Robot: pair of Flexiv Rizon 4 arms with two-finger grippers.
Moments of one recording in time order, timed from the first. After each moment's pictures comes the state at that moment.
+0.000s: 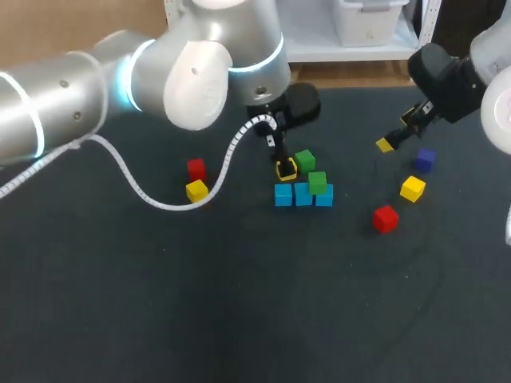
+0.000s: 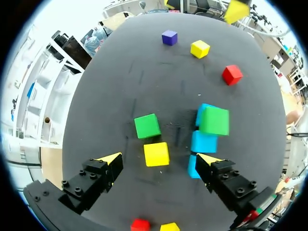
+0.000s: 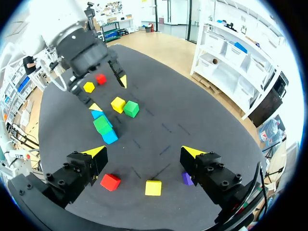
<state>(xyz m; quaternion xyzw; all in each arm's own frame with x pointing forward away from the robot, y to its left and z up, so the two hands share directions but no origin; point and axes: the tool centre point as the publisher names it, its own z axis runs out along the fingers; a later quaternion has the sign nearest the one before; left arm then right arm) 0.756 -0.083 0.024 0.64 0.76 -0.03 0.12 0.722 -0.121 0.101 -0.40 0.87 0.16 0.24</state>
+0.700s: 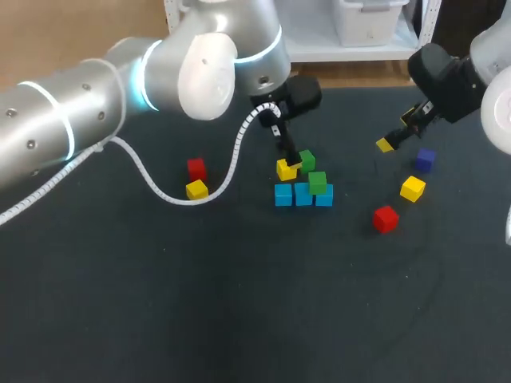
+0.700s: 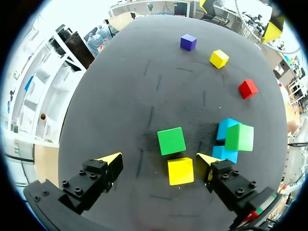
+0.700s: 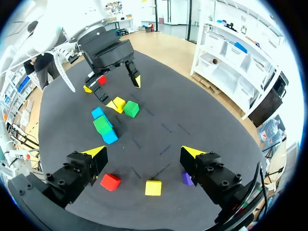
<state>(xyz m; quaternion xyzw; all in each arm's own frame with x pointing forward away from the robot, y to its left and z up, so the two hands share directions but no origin) 0.787 -0.097 0.014 0.62 0.77 -0.07 0.12 0.722 -0.121 0.101 -0.40 0.87 0.16 0.24</state>
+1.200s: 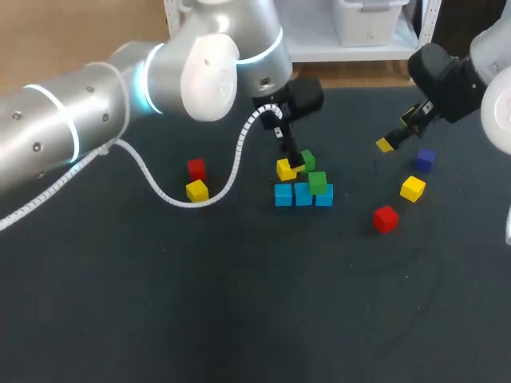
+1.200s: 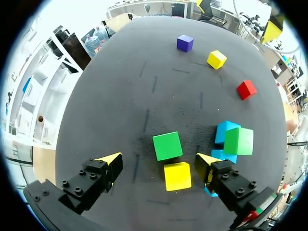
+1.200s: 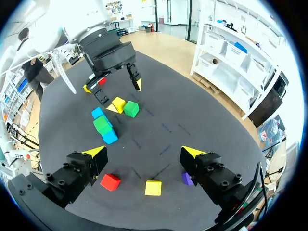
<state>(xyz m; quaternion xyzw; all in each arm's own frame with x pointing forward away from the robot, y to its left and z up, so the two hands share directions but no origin) 0.784 -0.103 0.008 0.63 0.76 -0.08 0.12 0.722 -0.121 0.101 -0.40 0.87 0.16 0.24</state>
